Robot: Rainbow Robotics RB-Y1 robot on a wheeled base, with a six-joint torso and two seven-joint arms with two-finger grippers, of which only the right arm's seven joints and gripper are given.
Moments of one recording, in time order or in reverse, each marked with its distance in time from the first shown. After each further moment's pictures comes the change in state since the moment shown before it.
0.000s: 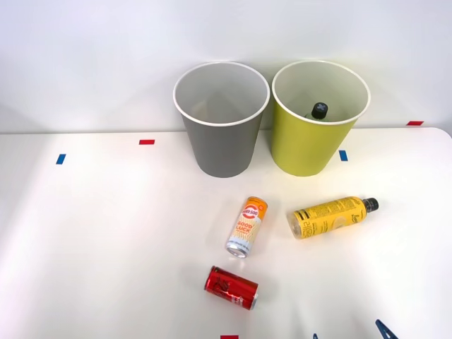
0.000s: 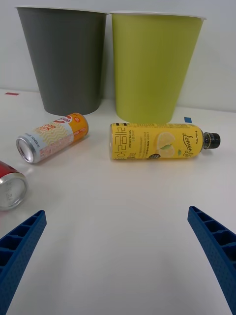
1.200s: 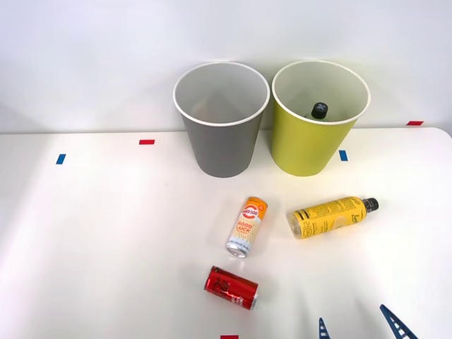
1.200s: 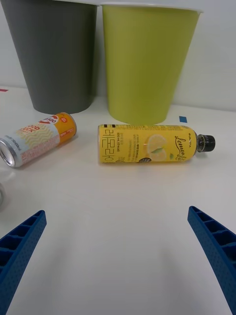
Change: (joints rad) arm -0.061 -0.072 0.005 -0.087 -0.090 0.177 0.025
